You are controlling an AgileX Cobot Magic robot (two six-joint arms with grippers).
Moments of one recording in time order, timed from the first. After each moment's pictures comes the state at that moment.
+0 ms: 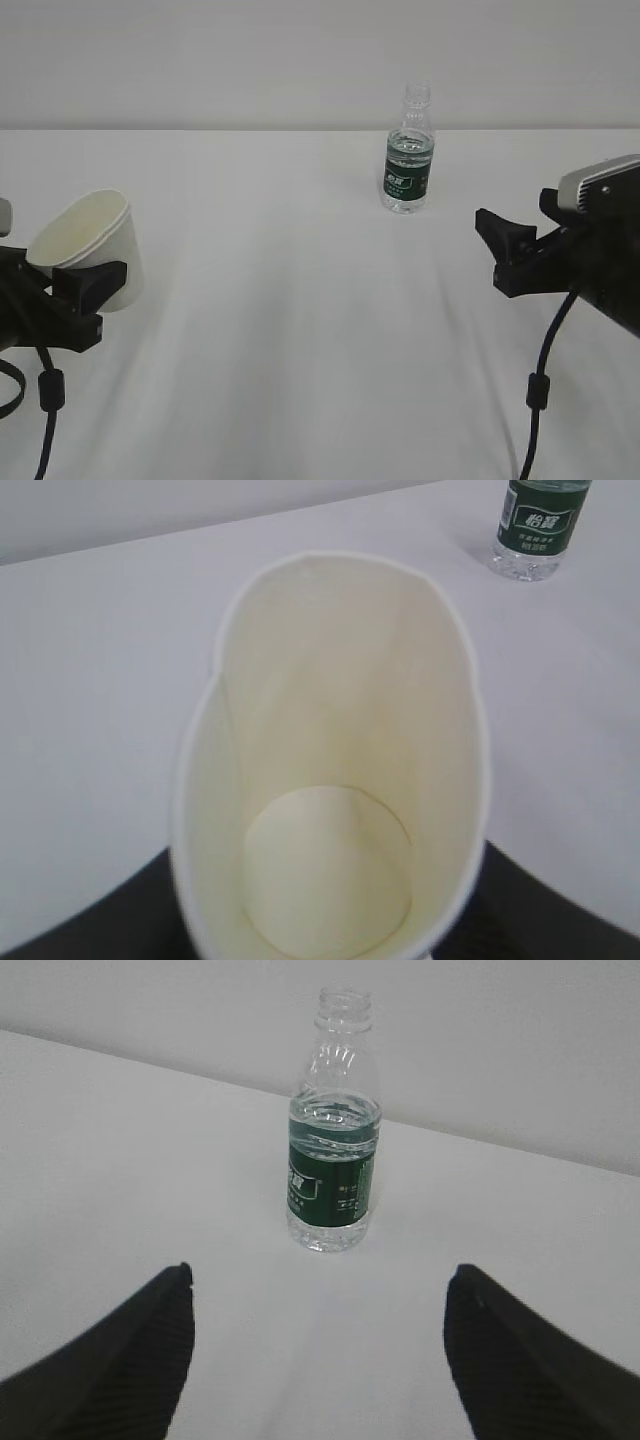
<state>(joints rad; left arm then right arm) -0.39 1.42 -0.29 0.00 -0.66 -0.02 0.25 1.64 -0.38 -0.07 -0.96 -0.08</state>
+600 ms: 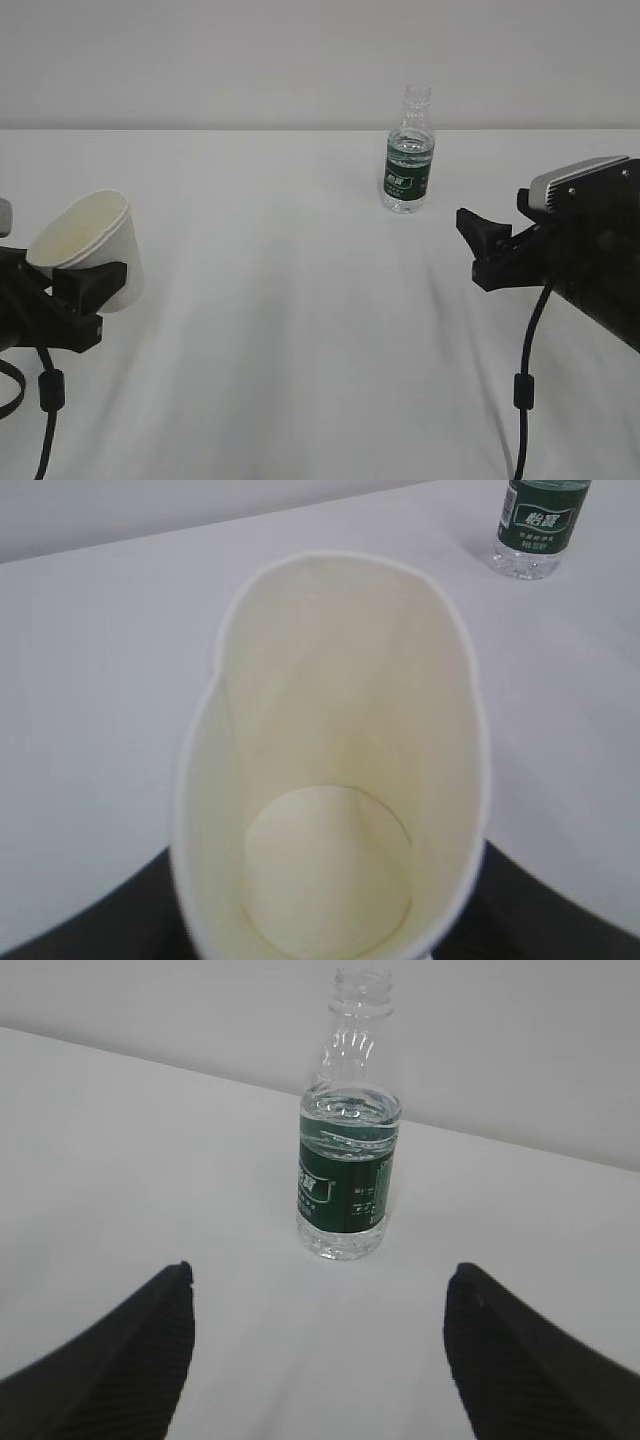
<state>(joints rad) -0.39 1.42 -0.29 0.00 -0.66 -0.01 0.25 1.78 -0.45 -0.08 -1.04 -0.08</state>
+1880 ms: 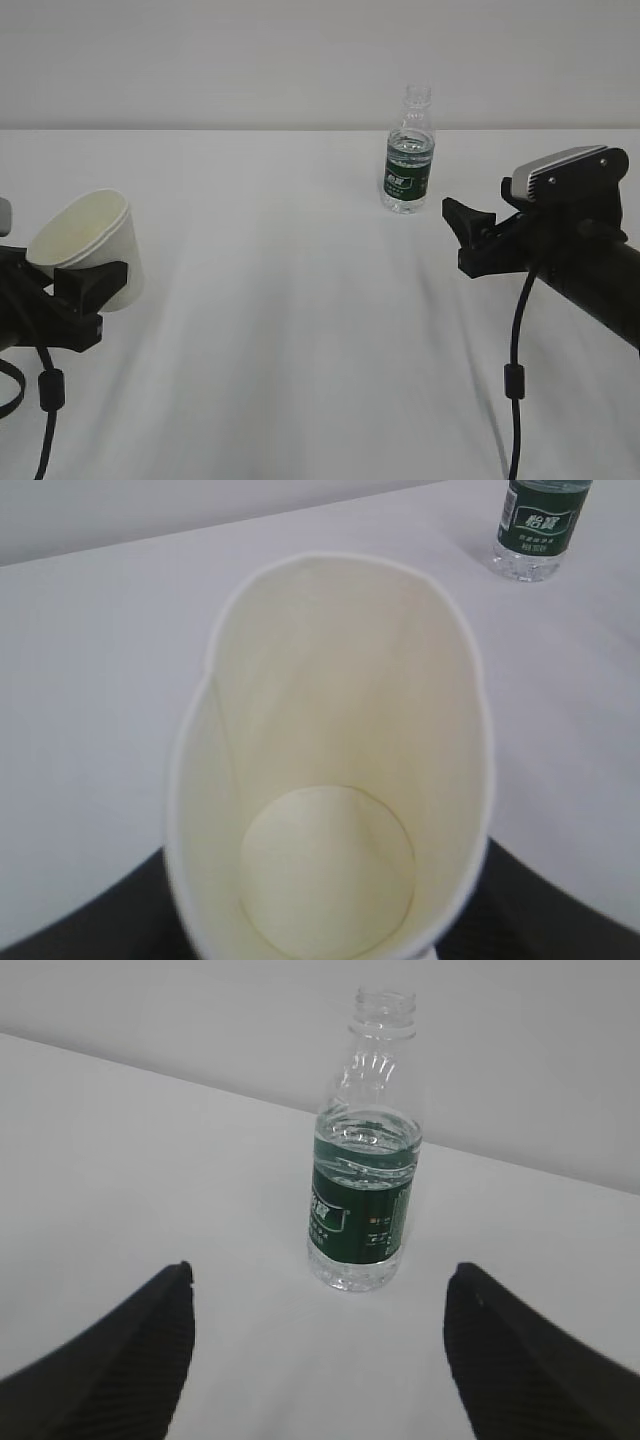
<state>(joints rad) -0.39 1.42 -0.29 0.00 -0.66 -0.01 0.25 1.83 -0.52 -0.11 -1.04 -0.08</state>
